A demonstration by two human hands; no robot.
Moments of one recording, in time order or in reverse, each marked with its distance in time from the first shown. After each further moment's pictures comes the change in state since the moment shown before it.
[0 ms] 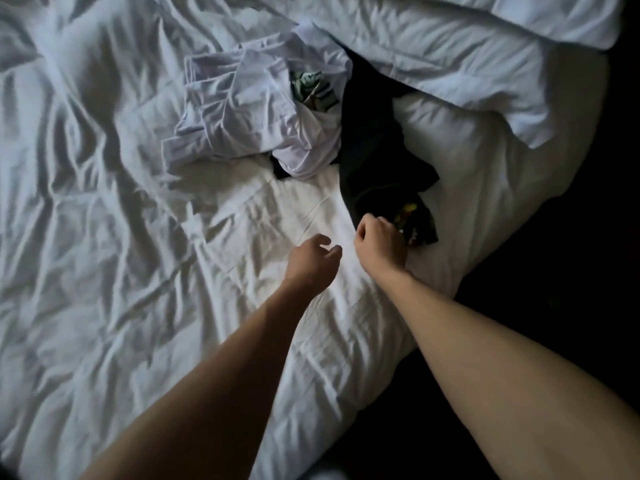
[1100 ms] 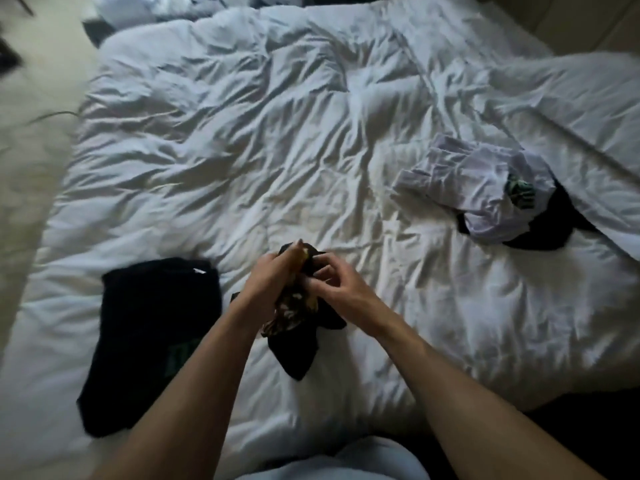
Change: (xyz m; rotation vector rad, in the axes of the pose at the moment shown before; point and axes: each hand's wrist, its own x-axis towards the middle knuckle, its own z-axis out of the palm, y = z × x) left_hand -0.274 -0.221 -0.240 -1.004 0.419 -0.078; right_hand -0.301 -0.256 0.028 0.581 -0.889 -0.572
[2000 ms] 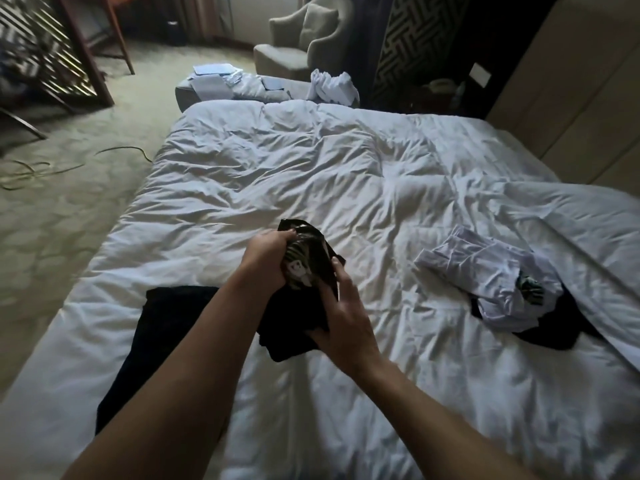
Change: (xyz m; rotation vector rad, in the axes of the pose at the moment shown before) left_hand -0.043 0.108 -0.062 -0.449 0.228 0.125; right_hand -0.011 -0.059 0.061 -0.873 0.270 -0.704
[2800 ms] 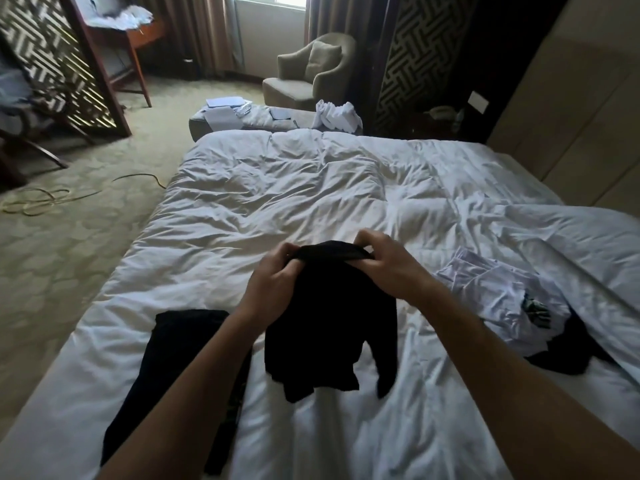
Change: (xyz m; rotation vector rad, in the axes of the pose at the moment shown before) left_hand -0.029 0.005 -0.018 0.612 -0.152 0.609; right_hand 0.107 0.006 -0.119 0.307 -0.234 0.195
